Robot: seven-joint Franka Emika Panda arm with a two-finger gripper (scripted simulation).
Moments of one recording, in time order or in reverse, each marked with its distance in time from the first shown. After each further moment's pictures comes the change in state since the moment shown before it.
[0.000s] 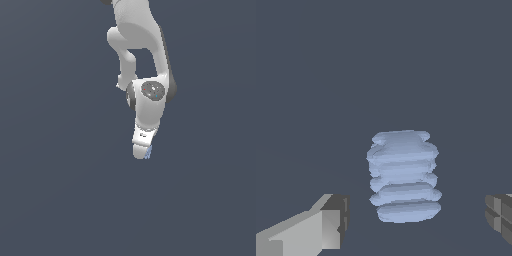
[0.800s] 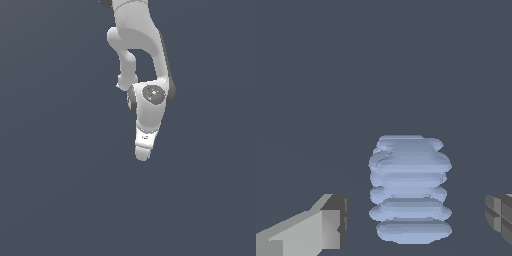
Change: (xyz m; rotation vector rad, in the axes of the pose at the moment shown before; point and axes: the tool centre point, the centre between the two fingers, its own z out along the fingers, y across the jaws) arm 0.004 -0.002 0.014 -0.002 0.003 -0.074
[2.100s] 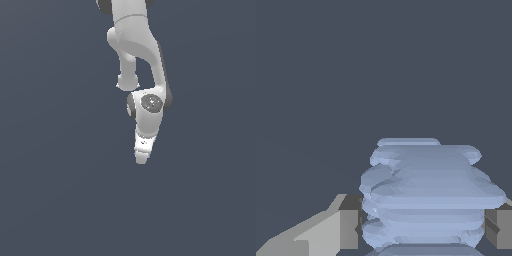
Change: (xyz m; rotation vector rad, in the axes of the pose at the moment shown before) arm -0.001 0.000 0.034 0.001 0.000 -0.004
